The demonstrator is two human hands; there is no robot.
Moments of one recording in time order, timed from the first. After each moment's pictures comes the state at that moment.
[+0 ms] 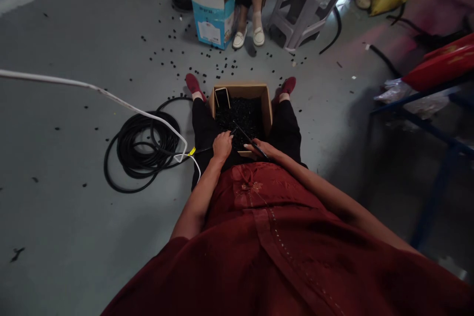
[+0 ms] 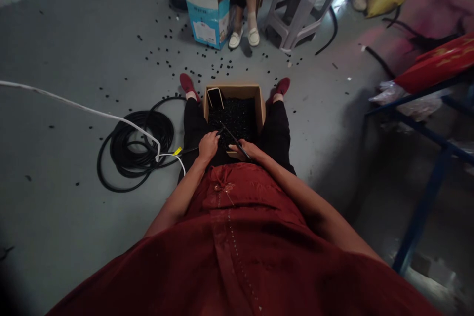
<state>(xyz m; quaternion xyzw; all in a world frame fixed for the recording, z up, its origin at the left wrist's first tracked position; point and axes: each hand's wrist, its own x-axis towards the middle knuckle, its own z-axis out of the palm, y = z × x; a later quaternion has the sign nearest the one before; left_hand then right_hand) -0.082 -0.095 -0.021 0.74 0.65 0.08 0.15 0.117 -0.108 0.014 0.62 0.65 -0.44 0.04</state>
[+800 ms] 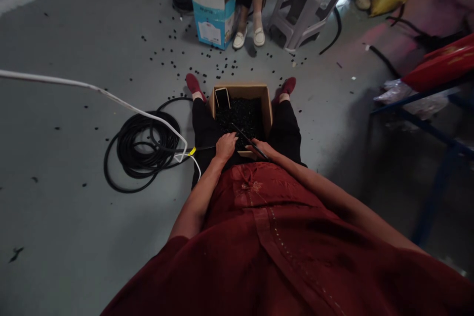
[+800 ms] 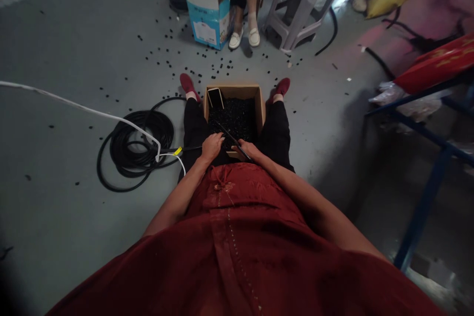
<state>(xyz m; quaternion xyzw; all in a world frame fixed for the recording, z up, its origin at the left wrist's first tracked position) -0.076 -0.098 -0.025 0.79 0.59 0.08 0.16 0.111 -0.110 0.017 0.63 0.68 -0.38 0.09</state>
